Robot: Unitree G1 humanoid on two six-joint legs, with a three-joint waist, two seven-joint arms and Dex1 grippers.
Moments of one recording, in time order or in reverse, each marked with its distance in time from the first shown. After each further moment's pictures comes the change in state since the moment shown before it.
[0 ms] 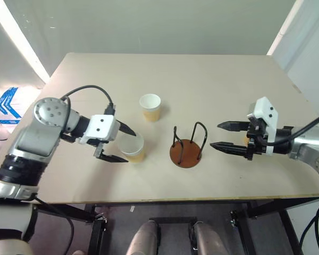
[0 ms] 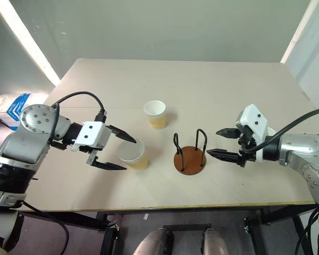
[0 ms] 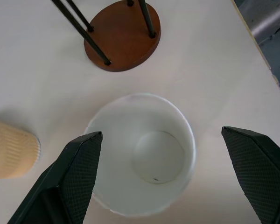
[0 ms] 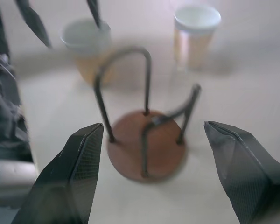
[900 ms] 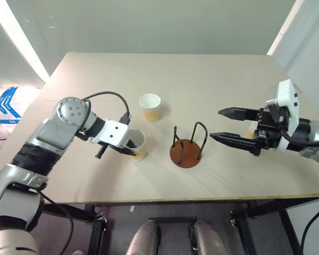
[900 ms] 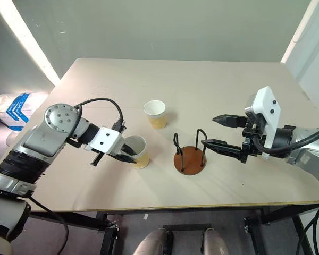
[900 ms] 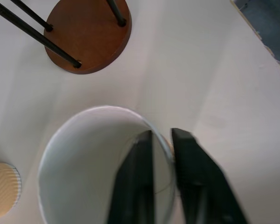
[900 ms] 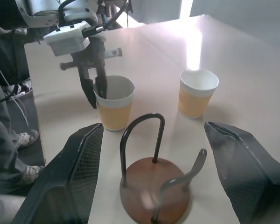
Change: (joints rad) left arm -0.123 0.023 -0.226 0.108 0.006 -0.168 -0.002; right arm -0.029 -0.037 -0.112 -0.099 0.231 0.013 -0.147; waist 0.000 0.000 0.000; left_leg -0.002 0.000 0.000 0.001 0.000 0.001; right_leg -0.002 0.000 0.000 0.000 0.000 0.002
